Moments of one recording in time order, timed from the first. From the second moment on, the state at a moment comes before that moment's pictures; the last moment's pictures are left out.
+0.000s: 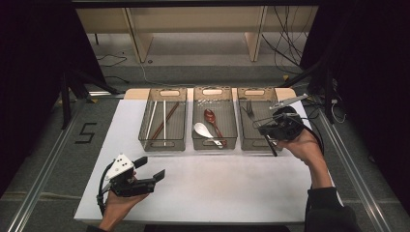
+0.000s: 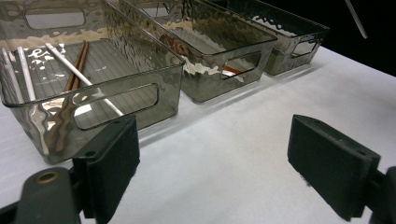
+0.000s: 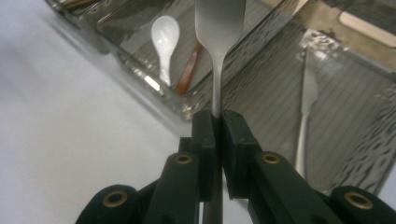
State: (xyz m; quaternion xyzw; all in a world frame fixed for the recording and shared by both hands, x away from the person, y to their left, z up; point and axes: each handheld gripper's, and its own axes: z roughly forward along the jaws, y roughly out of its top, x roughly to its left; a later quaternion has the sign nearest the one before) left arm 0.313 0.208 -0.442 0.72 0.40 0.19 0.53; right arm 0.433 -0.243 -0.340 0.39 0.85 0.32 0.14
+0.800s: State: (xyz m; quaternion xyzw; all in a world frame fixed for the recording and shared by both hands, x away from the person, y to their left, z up) left arm 0.313 0.208 -0.442 0.72 0.41 0.19 0.53; right arm 0.488 -0.252 -0.340 0.46 0.80 0.34 0.17
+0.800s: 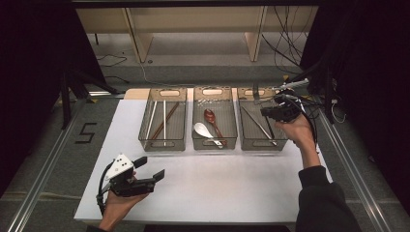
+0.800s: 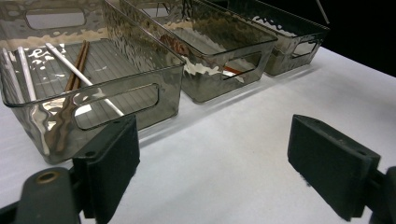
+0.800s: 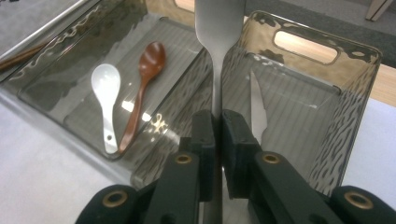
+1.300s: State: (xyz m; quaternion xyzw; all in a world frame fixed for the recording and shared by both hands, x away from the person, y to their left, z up) left arm 0.313 0.208 -0.442 0.72 0.41 0.19 0.53; right arm 0.506 -0.258 -0.358 0.48 0.79 0.33 0.19
